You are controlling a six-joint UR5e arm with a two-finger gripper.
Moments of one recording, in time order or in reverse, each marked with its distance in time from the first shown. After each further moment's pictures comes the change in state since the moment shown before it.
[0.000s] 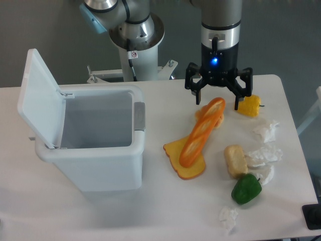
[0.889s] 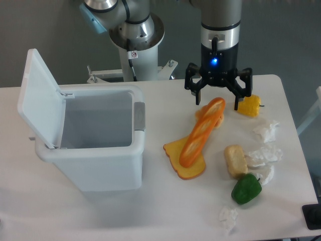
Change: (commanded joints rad) arm -0.003 -0.009 0.000 0.006 -0.006 -0.011
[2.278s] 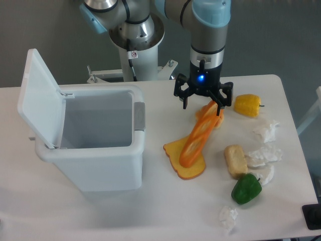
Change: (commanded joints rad) arm 0.015 0.021 -0.204 0.040 0.029 0.014
